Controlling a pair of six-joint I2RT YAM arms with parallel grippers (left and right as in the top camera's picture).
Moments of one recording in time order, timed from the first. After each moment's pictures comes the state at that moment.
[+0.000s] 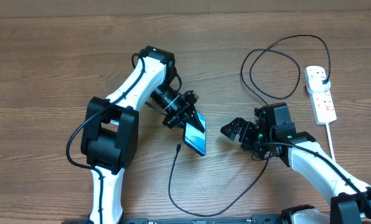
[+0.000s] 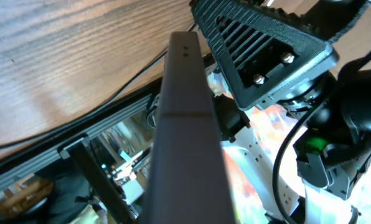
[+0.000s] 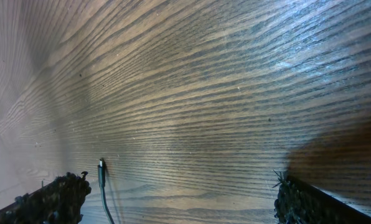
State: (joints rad) left arm -0.38 2.20 1.75 -1.68 1.02 -0.18; right arm 0.20 1.40 0.58 -0.30 -0.49 0.72
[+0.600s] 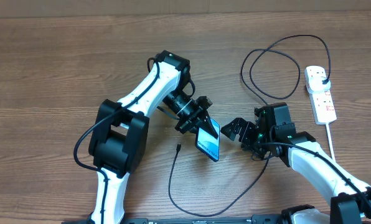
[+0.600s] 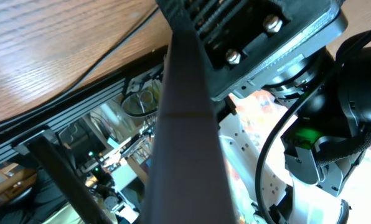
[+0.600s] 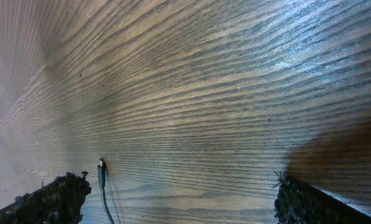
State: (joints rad) left arm -0.47 2.20 1.75 -1.68 1.13 -0.21; right arm 0.20 1.40 0.58 -0.30 -0.49 0.72
